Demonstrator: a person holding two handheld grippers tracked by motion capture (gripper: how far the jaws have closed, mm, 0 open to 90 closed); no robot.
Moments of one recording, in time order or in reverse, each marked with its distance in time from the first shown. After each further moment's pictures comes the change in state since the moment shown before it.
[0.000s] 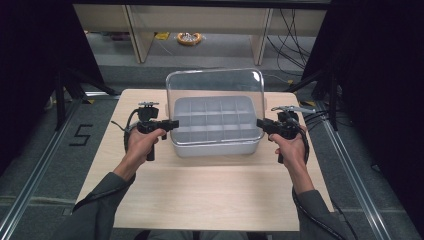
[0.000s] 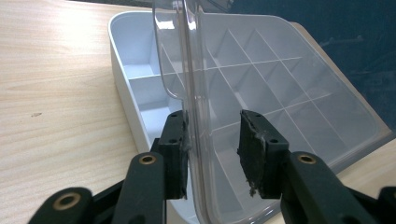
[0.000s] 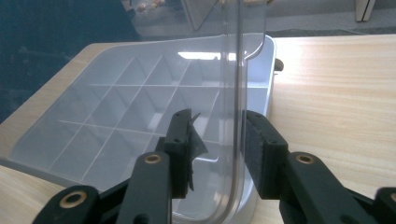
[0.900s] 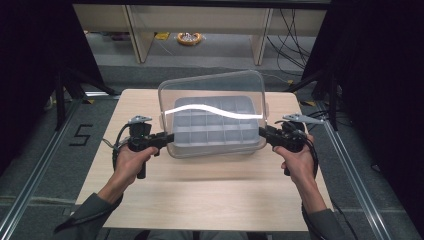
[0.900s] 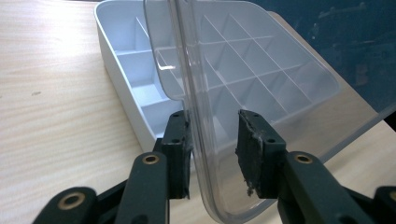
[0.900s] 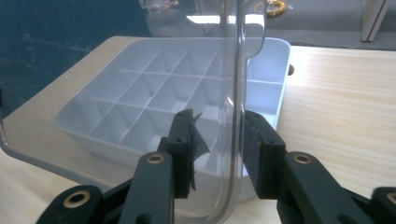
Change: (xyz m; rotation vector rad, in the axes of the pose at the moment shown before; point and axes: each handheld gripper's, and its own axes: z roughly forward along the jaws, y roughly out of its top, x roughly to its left) left arm -0.012 -0.031 -0.039 -0.036 -0.040 0.063; right arm 0.024 -0.013 -0.046 -0.015 0.023 -0.093
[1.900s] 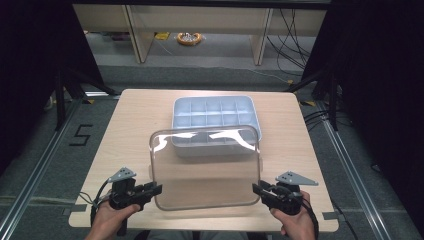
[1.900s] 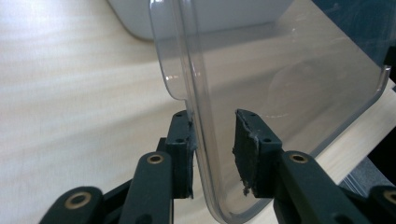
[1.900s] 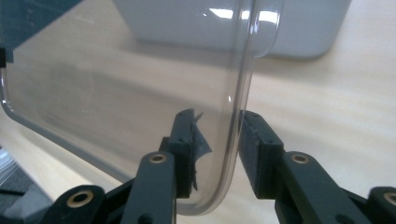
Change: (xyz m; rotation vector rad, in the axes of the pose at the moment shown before) left arm -0.005 -0.121 -0.065 0.073 -0.097 0.024; right arm 0.045 -0.128 -0.047 0.112 0.079 -0.024
